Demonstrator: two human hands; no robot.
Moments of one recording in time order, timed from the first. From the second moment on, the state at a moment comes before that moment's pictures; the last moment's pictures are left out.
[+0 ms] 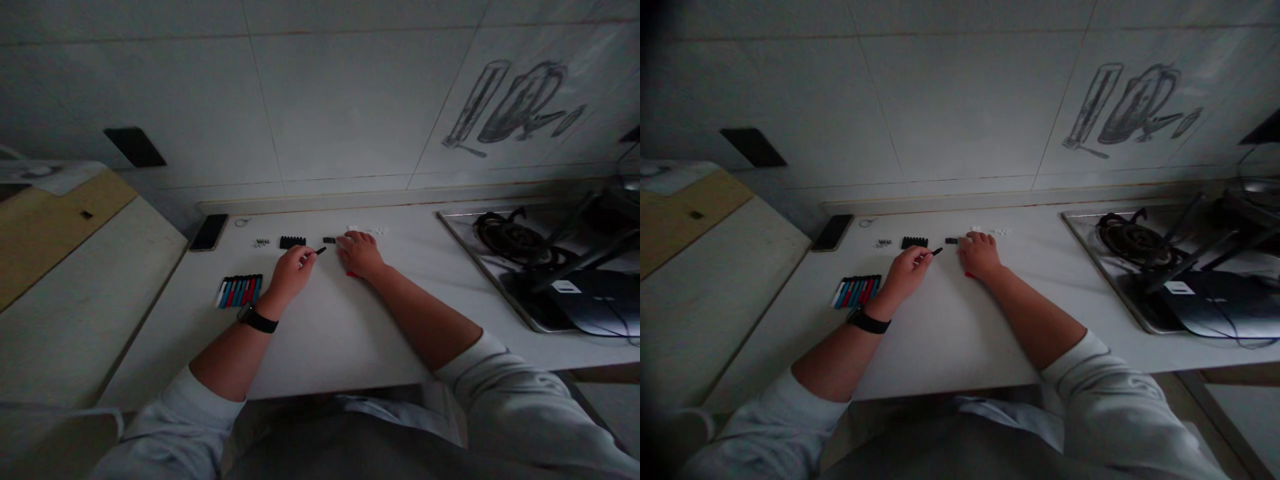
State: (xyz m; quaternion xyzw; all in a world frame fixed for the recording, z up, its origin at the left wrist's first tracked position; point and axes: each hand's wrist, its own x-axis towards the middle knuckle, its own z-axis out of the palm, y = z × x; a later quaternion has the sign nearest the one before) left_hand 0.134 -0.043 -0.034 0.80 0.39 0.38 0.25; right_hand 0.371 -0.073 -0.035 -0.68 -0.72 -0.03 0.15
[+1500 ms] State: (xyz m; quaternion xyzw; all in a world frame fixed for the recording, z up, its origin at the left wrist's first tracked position) left_hand 0.137 -0.047 -0.030 0.82 0.38 0.36 0.24; right_hand 0.363 -0.090 -0.025 -0.54 -0.61 0.31 0.48
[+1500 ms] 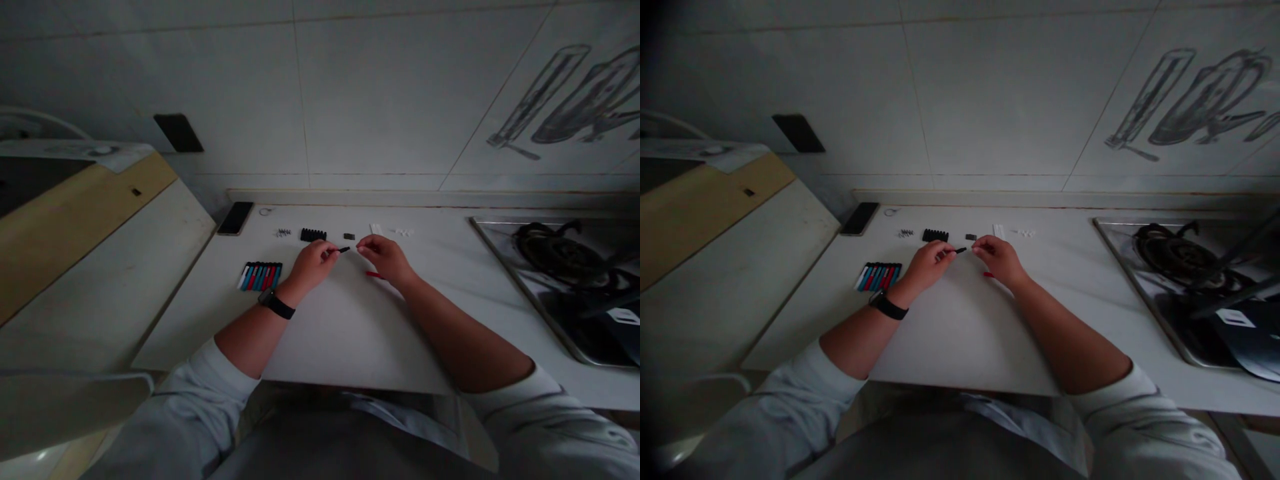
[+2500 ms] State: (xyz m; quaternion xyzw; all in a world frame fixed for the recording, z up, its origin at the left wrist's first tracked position) left_hand 0.142 -0.053 -0.022 0.77 0.33 0.39 0.38; right_hand 0.342 -0.101 -0.021 -0.49 -0.49 0.40 0.59
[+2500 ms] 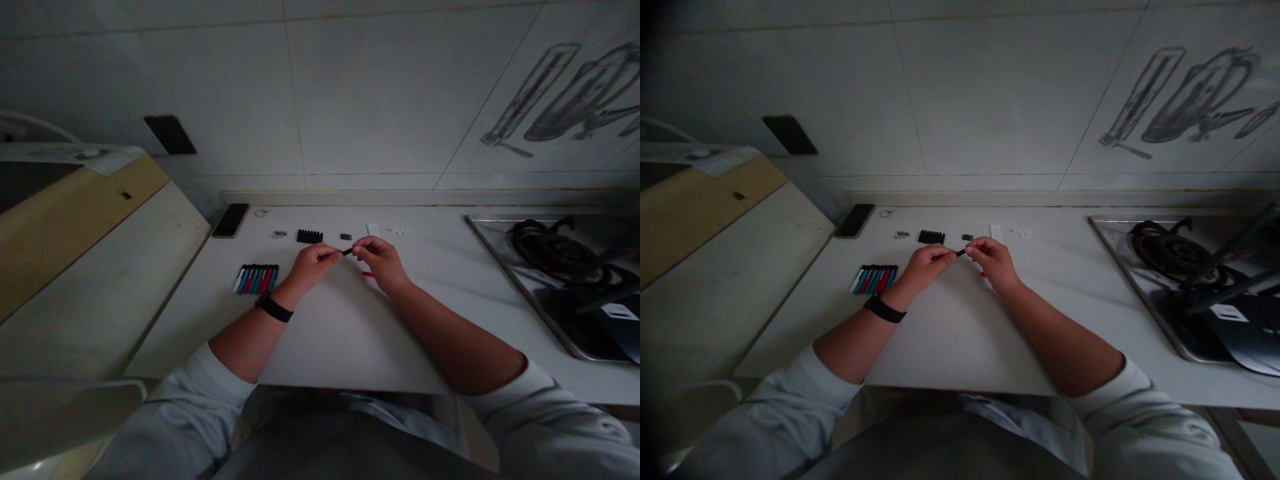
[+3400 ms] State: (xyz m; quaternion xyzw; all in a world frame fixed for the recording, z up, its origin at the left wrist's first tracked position) left_hand 0.142 -0.056 -0.028 0.81 0.34 0.34 0.34; right_hand 0.435 -0.072 -0.033 -0.74 -0.65 0.05 0.18
